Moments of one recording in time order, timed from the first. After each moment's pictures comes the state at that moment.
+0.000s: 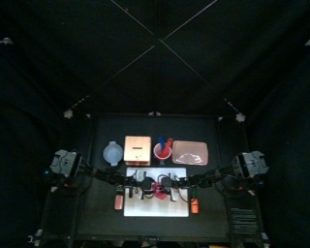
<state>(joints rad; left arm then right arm) -0.19 0.23 0.71 -0.31 -0.33 0.34 0.13 0.08 0.81 0.03 -0.17 0.13</state>
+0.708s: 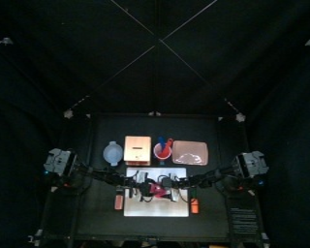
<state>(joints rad) -0.19 0.15 0.69 -0.20 -0.31 0.35 0.13 0.08 0.80 0.03 -0.17 0.13</state>
